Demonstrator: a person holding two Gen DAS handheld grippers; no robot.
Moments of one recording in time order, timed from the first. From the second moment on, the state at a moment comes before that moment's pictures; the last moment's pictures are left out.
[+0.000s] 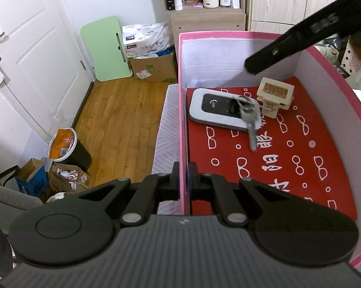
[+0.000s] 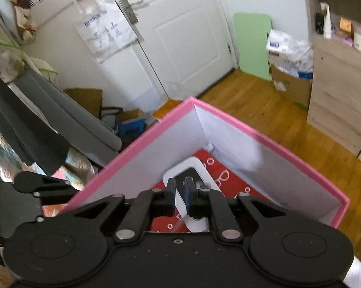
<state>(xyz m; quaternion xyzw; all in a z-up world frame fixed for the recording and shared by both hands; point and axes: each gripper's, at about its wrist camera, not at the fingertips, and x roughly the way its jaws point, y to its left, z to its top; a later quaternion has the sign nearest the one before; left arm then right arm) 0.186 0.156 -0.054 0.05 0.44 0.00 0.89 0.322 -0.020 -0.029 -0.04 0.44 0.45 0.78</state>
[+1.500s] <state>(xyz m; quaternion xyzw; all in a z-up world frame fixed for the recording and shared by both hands) 0.184 0.162 -0.052 0.03 0.44 -0.01 0.90 0.149 -0.234 -0.075 0.02 0.43 0.23 0.88</state>
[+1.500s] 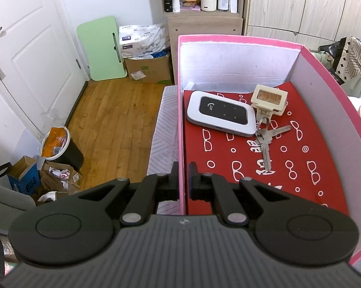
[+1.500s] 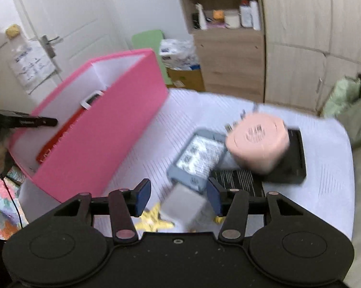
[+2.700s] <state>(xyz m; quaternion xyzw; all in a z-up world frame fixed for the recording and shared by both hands) 0.184 0.164 -0.053 0.02 0.44 -0.01 0.90 0.141 -0.200 -0.073 -0.04 0.39 0.24 0.89</state>
